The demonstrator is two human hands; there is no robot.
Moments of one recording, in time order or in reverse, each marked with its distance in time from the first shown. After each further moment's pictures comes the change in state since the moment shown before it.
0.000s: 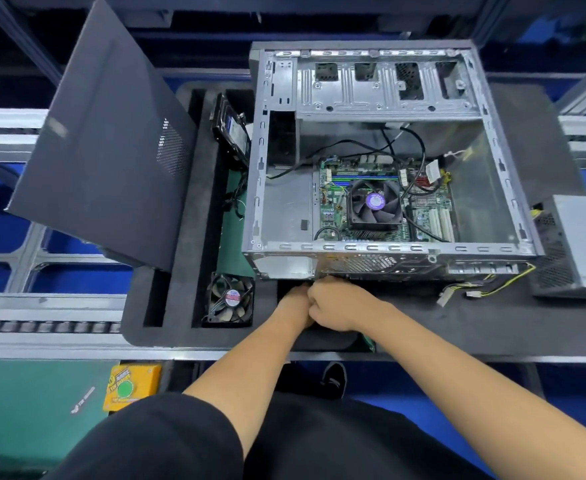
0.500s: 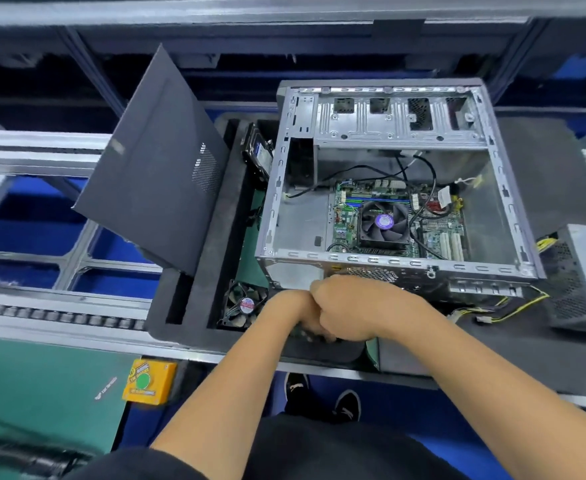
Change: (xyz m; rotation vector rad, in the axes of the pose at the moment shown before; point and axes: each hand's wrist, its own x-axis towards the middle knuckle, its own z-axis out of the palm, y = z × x) left_hand -0.093 0.015 -0.058 0.035 -0.171 0.111; right_hand -0.074 -0.039 -0.071 -0.217 -0.039 -0.157
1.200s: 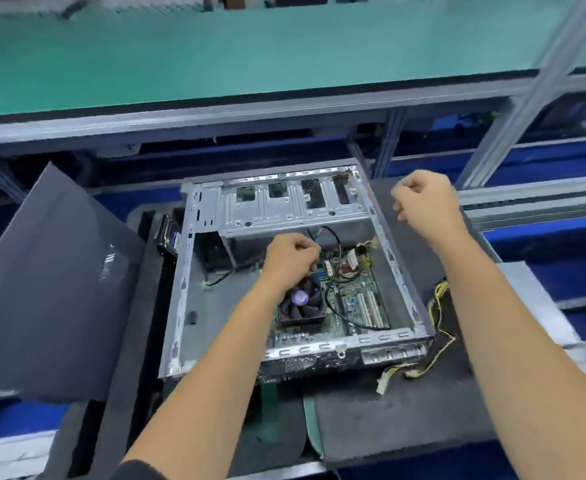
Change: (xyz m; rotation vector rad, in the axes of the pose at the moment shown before) left_hand 0.061 0.086 -0.141 -0.865 0.873 0.347; right_hand -0.059 0.237 -0.102 0.865 1.316 0.513
